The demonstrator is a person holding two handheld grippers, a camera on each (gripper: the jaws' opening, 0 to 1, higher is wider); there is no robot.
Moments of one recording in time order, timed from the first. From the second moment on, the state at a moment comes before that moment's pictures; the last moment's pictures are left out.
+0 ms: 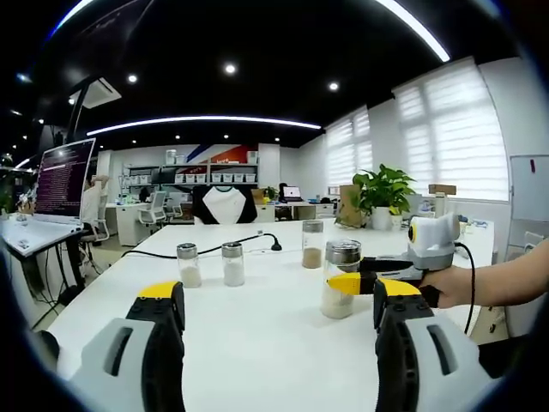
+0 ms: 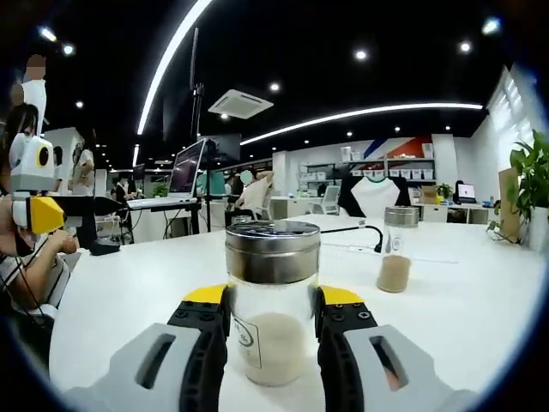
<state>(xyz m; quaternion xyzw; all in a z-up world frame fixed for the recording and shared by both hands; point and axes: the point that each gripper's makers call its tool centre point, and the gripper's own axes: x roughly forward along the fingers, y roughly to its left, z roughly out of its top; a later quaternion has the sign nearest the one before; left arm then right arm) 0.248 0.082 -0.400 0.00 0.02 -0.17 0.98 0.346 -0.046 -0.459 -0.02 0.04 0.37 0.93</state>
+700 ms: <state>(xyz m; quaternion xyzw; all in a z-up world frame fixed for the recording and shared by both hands) 0.250 0.084 -0.402 -0.01 0.02 -0.17 0.99 0.343 -0.042 -0.459 -0.02 0.04 0.42 0.91</state>
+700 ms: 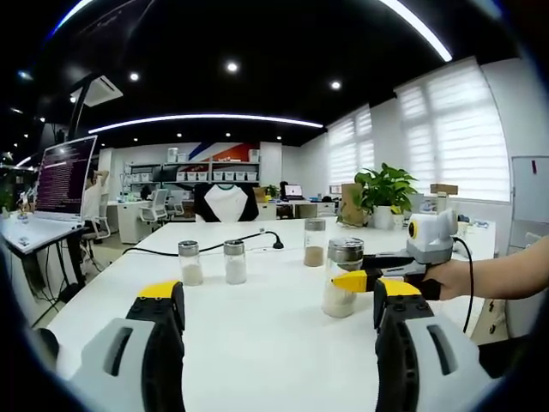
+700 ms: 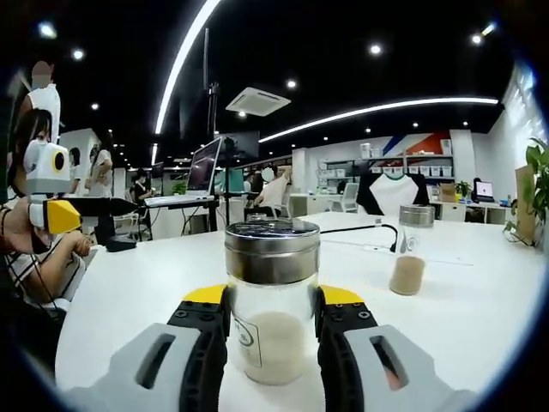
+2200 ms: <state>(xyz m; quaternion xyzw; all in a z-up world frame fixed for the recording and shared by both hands) 0.249 0.075 -0.403 -0.01 0.02 -0.18 0.98 0.316 -0.122 -0.449 -0.01 0.04 0.34 0.94</state>
